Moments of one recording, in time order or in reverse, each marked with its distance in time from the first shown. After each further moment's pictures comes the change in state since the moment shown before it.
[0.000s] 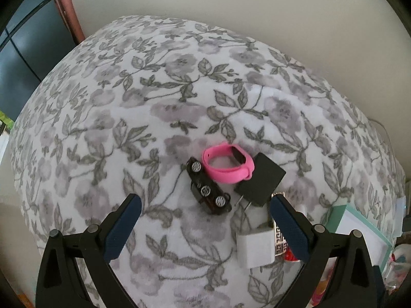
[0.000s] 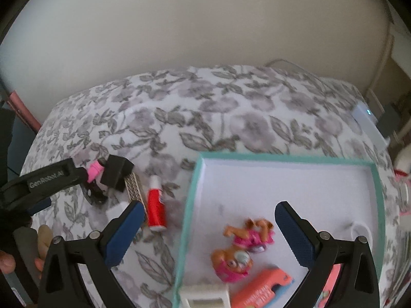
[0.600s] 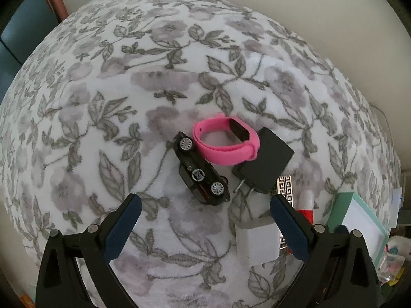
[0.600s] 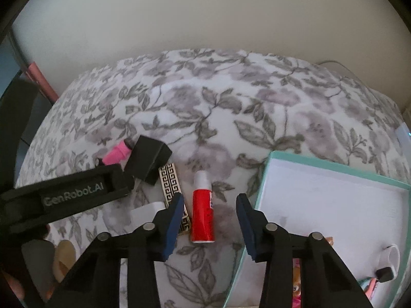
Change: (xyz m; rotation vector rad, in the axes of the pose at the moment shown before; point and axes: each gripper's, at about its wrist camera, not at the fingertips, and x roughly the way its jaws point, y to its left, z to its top) left arm 0.037 -0.001 -0.007 0.002 0.140 -0.072; right arm 0.047 0.052 -0.004 -0.134 0.072 0.097
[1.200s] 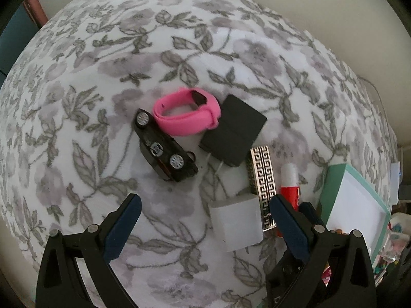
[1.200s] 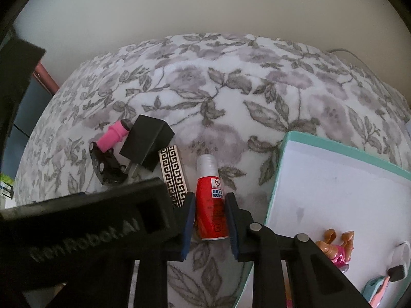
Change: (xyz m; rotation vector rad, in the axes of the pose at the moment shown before) left arm 0.015 -0.037 -0.012 0.091 0.067 -0.034; right arm 0.018 0.001 -0.009 -0.003 0.039 0.033
